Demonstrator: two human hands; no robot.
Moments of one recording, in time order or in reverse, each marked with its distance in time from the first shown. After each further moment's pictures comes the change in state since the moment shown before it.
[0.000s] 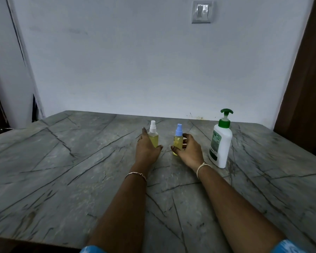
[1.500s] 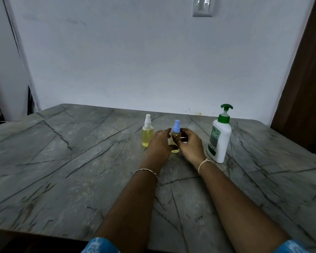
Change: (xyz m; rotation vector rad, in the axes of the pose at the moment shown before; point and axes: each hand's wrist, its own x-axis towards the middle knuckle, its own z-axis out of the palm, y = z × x) left_hand -0.013 0.021 0.023 0.094 -0.066 0.301; right_hand -0.007 -0.003 -0.004 0.106 0.067 -0.076
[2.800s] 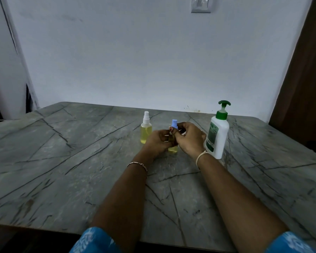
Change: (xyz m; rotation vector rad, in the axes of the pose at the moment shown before) left_hand -0.003 -0.009 -0.010 -0.680 -0.292 -0.107; right_hand 0.001 -0.024 -0.006 -0.238 0.100 0.002
